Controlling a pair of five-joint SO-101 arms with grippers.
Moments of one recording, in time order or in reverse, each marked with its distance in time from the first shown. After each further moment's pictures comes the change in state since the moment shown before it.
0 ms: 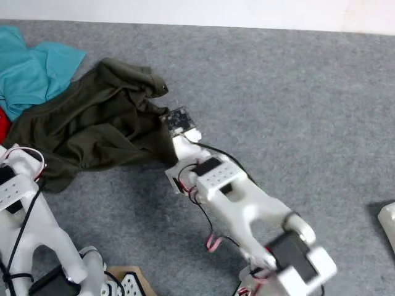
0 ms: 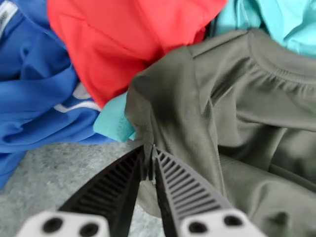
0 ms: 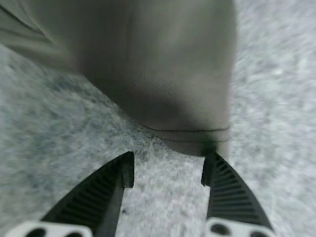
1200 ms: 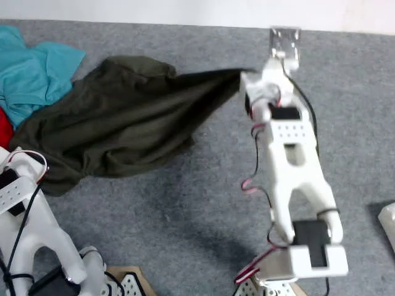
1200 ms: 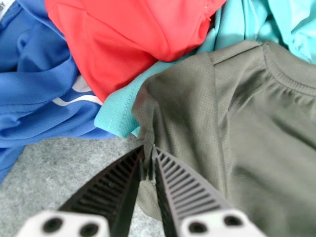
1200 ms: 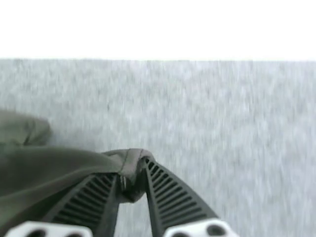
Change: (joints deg) left arm 0.0 0.0 2.5 -1.7 0.1; right arm 31.4 3.2 -27.6 -9.6 1.6
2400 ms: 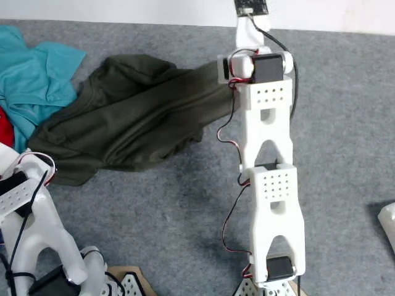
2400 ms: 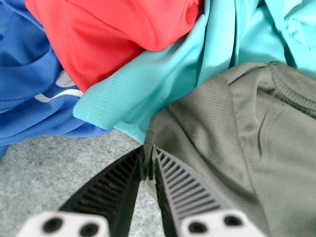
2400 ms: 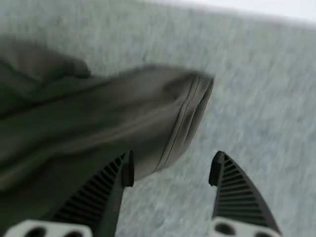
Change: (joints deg) left arm 2.1 0.0 4.2 -4.9 0.0; right arm -6.3 52.2 -107.9 75.3 1.1
